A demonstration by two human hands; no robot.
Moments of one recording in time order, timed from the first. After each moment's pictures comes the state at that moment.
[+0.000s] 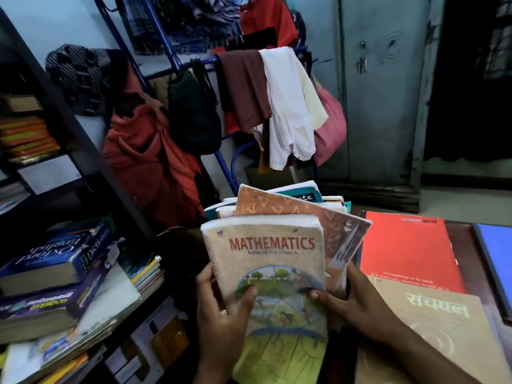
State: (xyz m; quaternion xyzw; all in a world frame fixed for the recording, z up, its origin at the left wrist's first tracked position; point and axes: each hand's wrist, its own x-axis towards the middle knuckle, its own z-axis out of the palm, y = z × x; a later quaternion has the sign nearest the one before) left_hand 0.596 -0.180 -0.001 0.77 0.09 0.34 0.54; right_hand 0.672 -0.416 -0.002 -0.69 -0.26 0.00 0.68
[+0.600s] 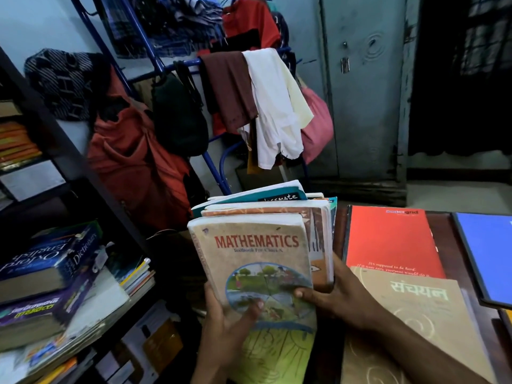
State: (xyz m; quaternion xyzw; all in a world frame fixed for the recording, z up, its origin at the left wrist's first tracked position) left_hand 0.592 -0.196 -0.005 0.73 0.13 0.13 0.65; right_hand 0.668 -0.417 0.006 -0.67 -0.28 0.04 0.69
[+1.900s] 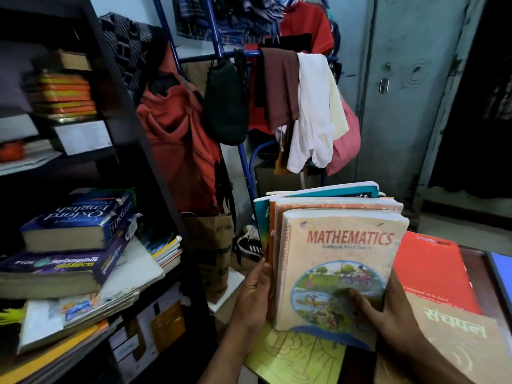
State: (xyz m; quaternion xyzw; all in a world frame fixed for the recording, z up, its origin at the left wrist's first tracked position) left_hand 0.637 -0.173 -0.029 0.66 0.11 0.13 0.74; right_hand 0.664 -0.413 -0.017 -0.71 -0.21 -0.12 0.66
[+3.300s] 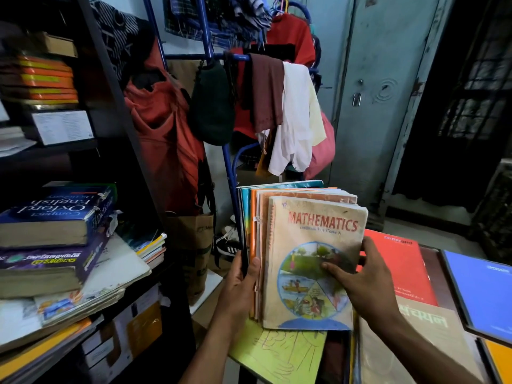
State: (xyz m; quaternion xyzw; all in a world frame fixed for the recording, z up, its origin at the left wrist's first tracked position) left_hand 0.626 -0.167 -0.014 0.66 0.07 0.11 0.74; right_hand 0.666 -0.399 0.028 -0.81 -0.11 -0.20 0.54
